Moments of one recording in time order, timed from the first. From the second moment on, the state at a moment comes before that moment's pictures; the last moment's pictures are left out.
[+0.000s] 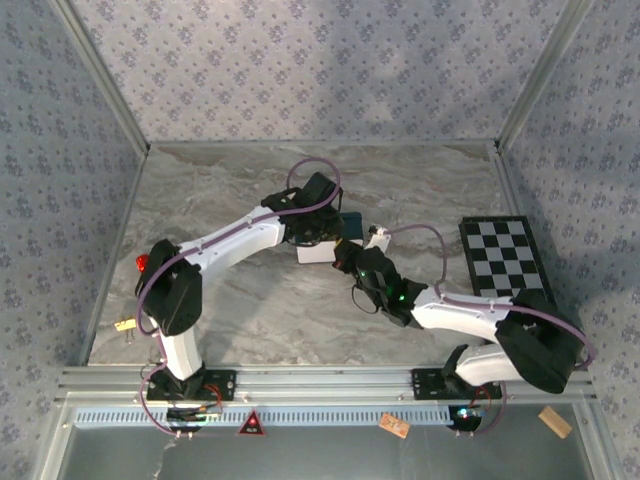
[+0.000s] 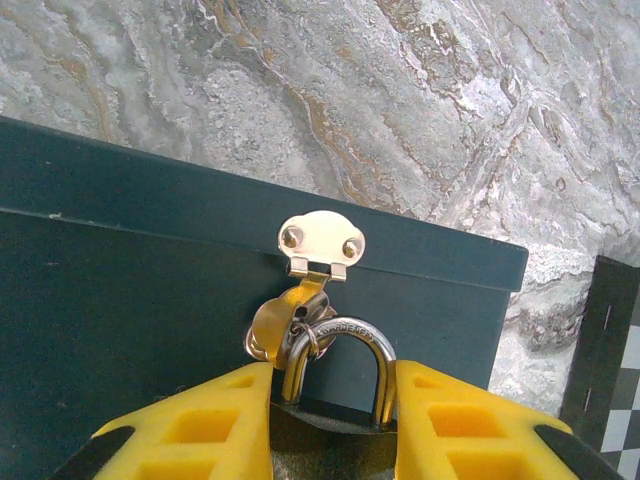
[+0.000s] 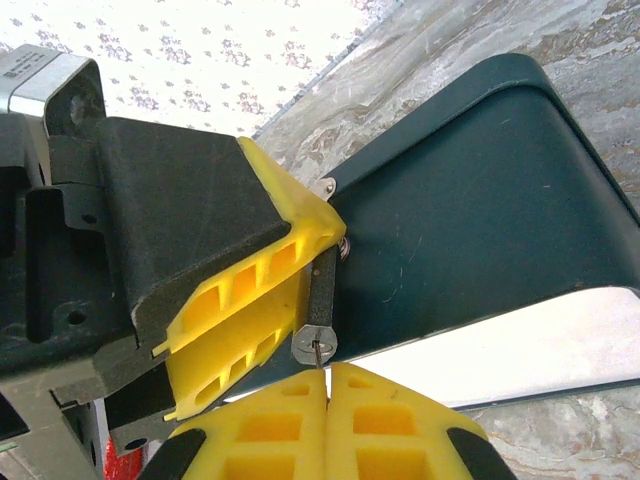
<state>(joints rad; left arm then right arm) -0.81 1.80 1.50 -0.64 -0.07 -1.16 0.91 1.32 0.54 0.46 0.42 1.03</state>
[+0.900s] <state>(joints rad) -0.80 1.76 1.42 -0.56 -0.03 -1.20 0.97 1.39 0.55 0.53 0.55 1.02</state>
